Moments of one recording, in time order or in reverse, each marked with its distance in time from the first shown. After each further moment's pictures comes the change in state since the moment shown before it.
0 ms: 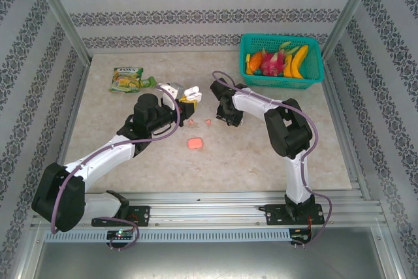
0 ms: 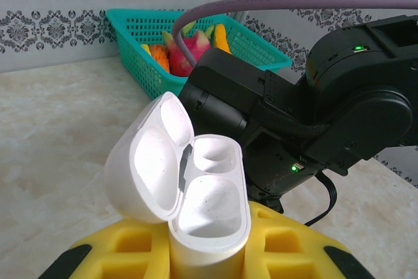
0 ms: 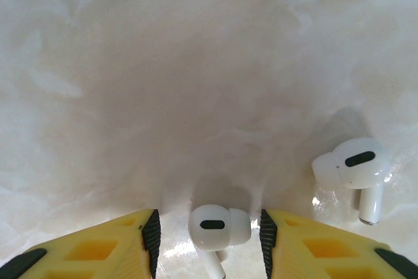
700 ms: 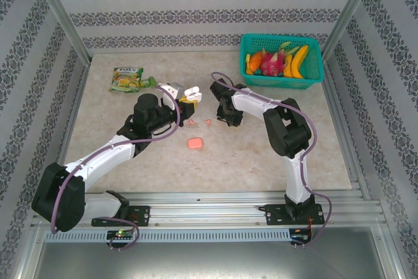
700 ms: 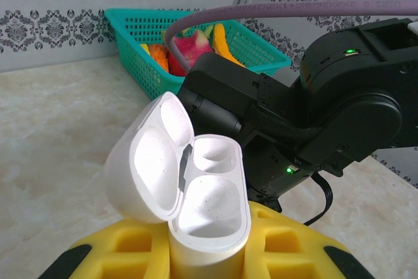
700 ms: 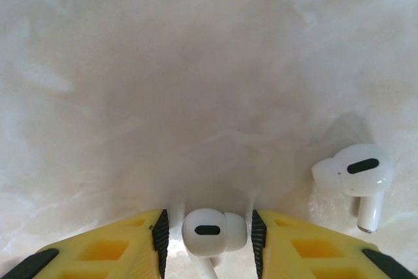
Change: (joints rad) left arm 0.000 0.000 0.000 0.000 0.005 0.000; right arm 0.000 0.013 0.006 -0.011 0.003 -0.047
